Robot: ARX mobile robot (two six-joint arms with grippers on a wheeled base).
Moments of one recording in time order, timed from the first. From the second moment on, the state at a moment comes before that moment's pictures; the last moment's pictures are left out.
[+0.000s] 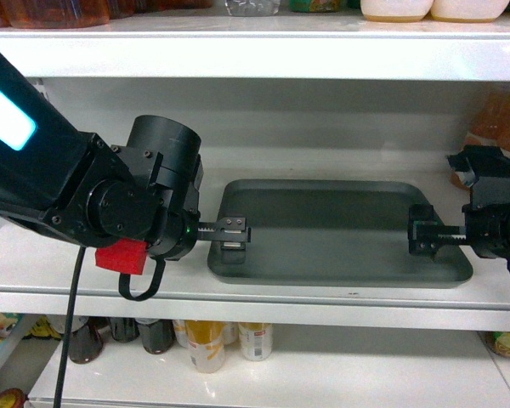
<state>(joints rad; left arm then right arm) -0.32 2.32 1.30 0.23 -0.21 -0.18 0.02 2.28 1.16 0.46 -0.05 0.07</state>
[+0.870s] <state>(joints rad) -0.31 2.46 1.61 -0.11 -0.15 -0.27 -0.03 2.47 1.52 0.12 -0.10 0.01</state>
